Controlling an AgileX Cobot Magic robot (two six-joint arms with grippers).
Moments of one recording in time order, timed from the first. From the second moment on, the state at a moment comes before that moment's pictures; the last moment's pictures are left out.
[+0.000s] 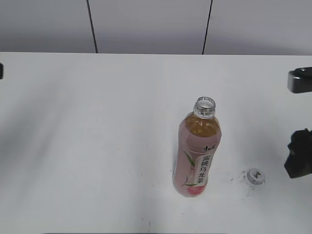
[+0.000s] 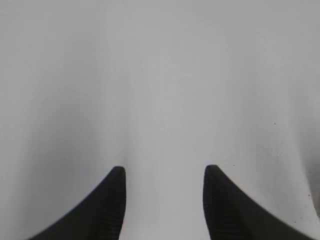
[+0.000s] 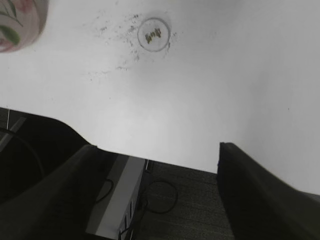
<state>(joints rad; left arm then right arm) -0.23 0.97 -0.78 0.03 0.63 -0.21 0.33 1.26 -0.76 0.06 0.98 0.00</state>
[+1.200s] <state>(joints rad) -0.23 -0.01 -0.56 0.11 1.03 -0.08 0.33 0.13 -0.52 -0.01 1.08 -0.07</state>
